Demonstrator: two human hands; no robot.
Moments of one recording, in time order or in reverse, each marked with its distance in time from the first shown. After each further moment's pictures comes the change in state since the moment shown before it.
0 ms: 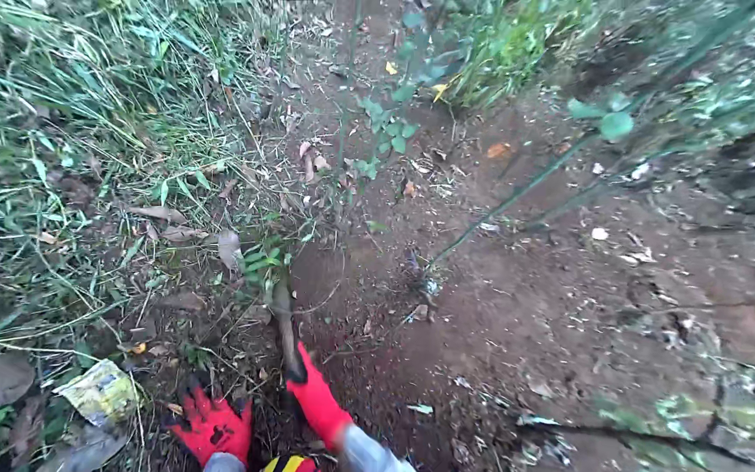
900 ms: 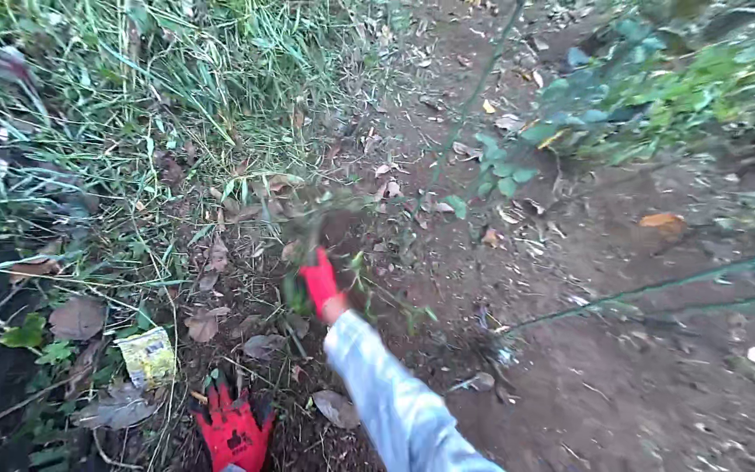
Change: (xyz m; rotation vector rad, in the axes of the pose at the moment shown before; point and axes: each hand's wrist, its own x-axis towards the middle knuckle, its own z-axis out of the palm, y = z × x) left_hand -0.003 0.001 0.005 -0.091 0.104 -0.031; right_hand 0.163 -0.156 0.017 -0.067 0.072 -0.382
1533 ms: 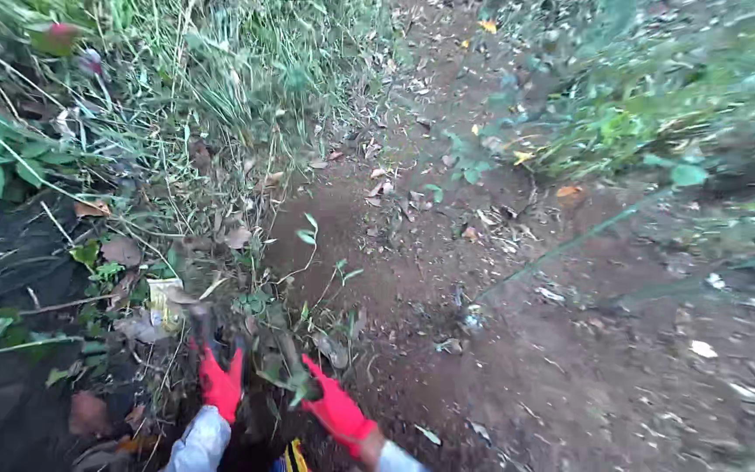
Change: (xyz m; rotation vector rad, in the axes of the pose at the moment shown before) left_hand -0.034 -0.019 -0.044 -0.897 0.209 -0.231; right_hand -0.282 0.102 -0.038 -0.427 -0.458 0.136
